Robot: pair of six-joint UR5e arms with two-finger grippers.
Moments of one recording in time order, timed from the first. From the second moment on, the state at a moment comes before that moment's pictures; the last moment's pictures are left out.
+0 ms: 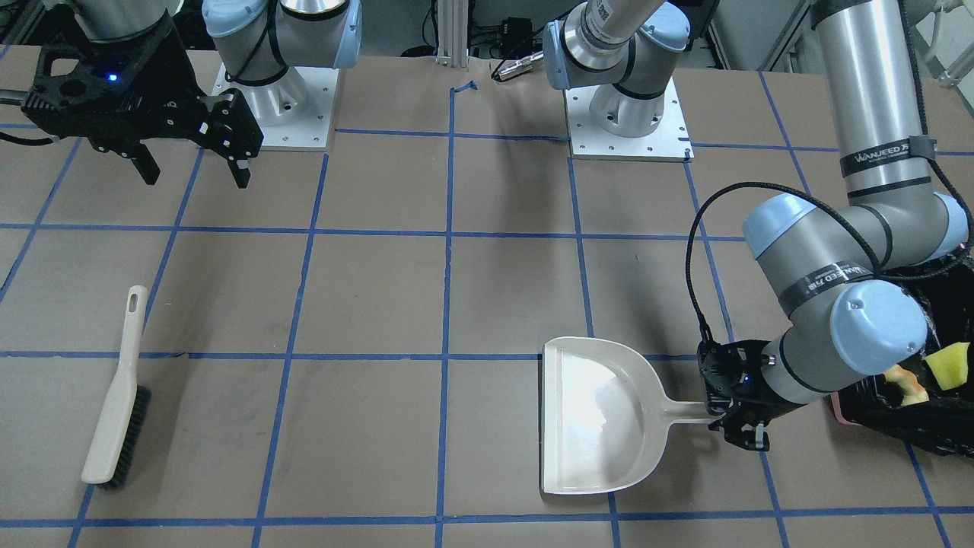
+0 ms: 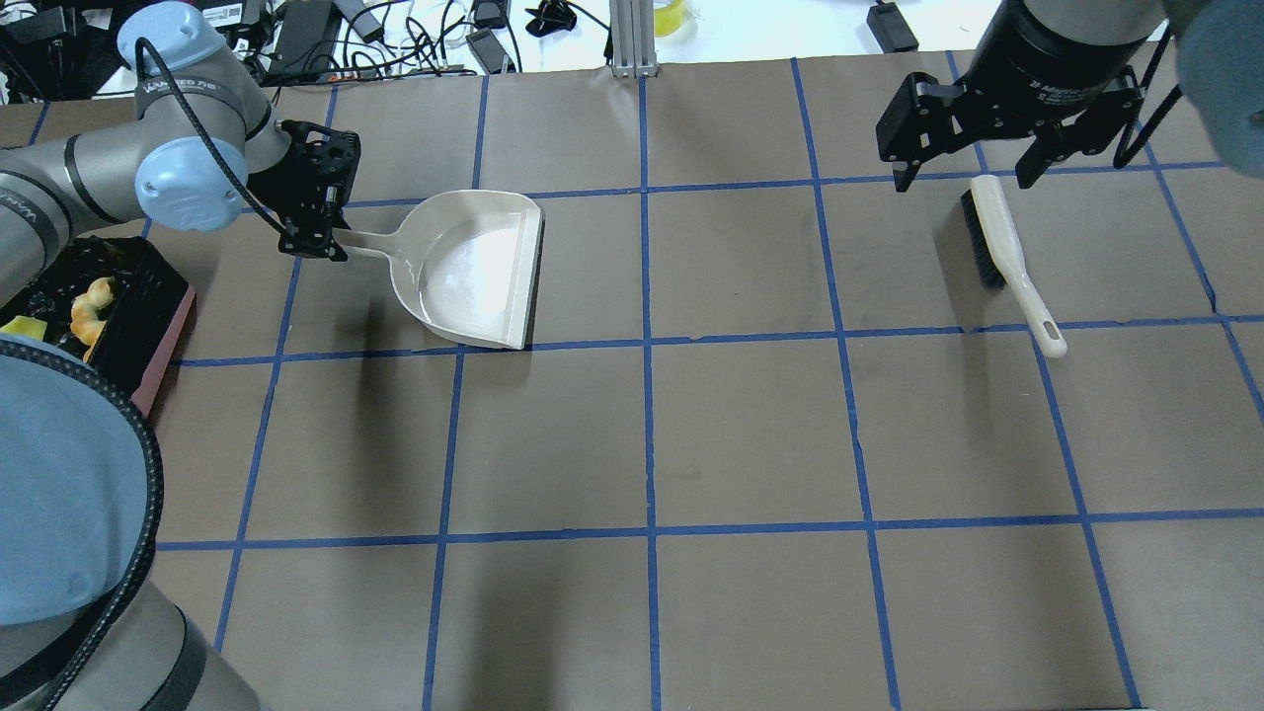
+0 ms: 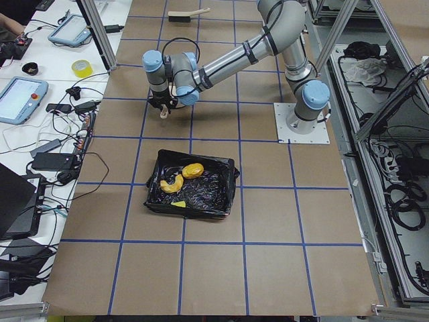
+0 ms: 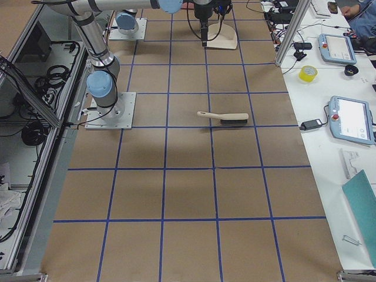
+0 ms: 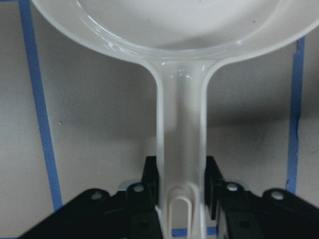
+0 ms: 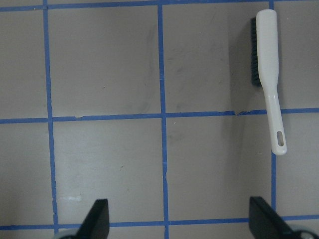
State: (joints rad) left arm -1.35 -2.09 -1.54 -1.09 1.54 1.86; right arm 1.55 -1.62 1.55 -1.61 -1.57 0.01
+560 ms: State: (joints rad) left arm -1.35 -2.07 -1.54 -1.09 1.56 1.85; right arm 1.55 -1.62 1.55 -1.61 -1.57 0.01
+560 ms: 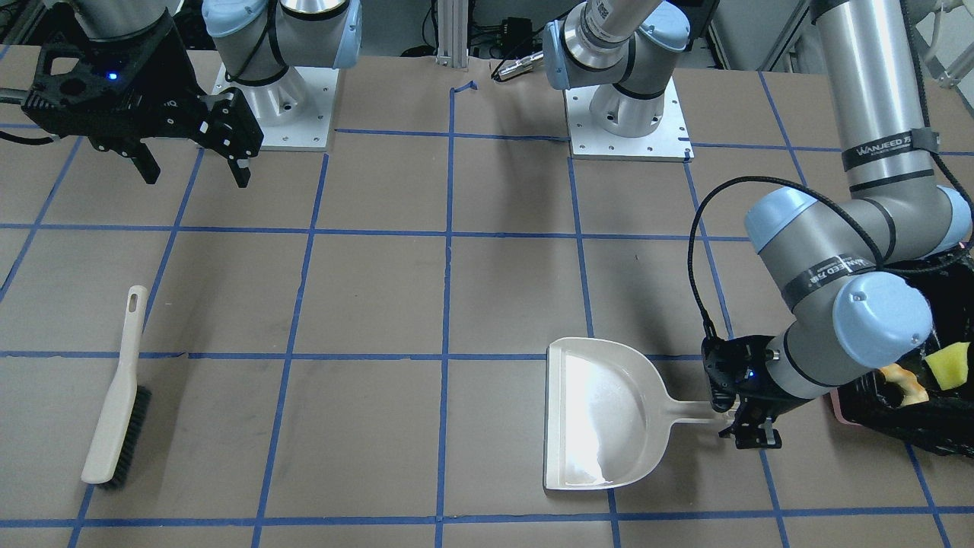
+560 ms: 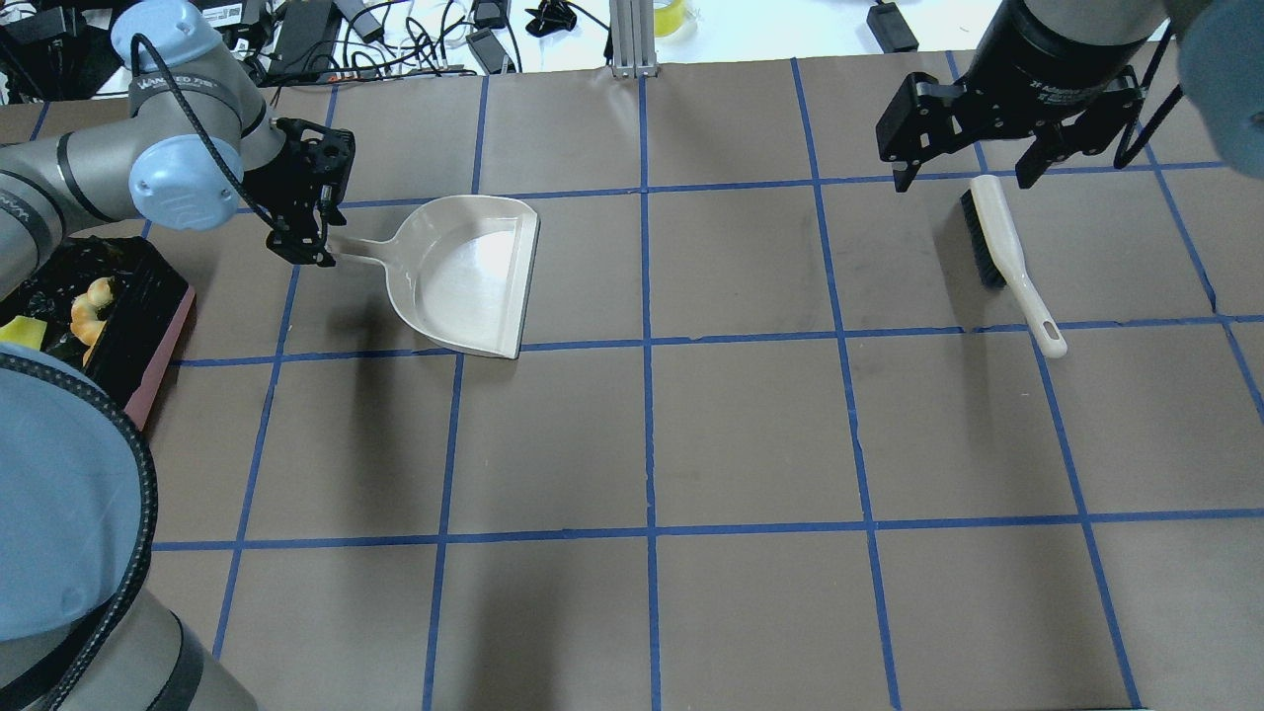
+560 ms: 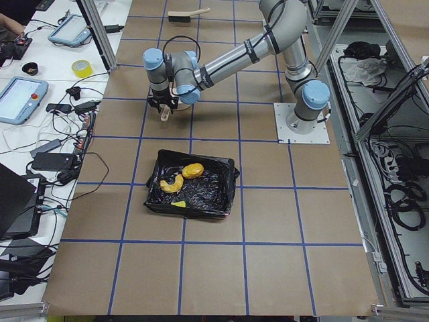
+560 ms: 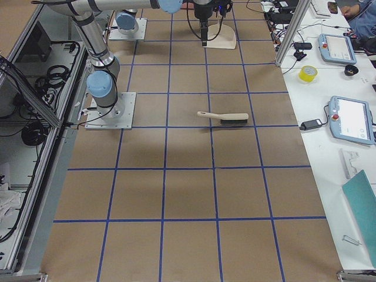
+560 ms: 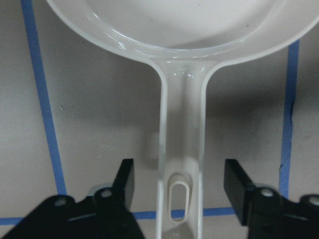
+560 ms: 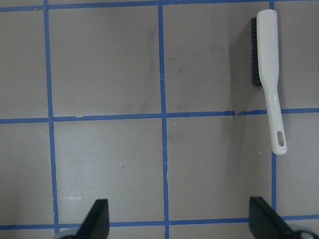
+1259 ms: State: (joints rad) left arm -1.38 -1.91 -1.52 -1.20 1.54 1.39; right arm 1.55 -1.62 1.55 -1.61 -1.57 0.01
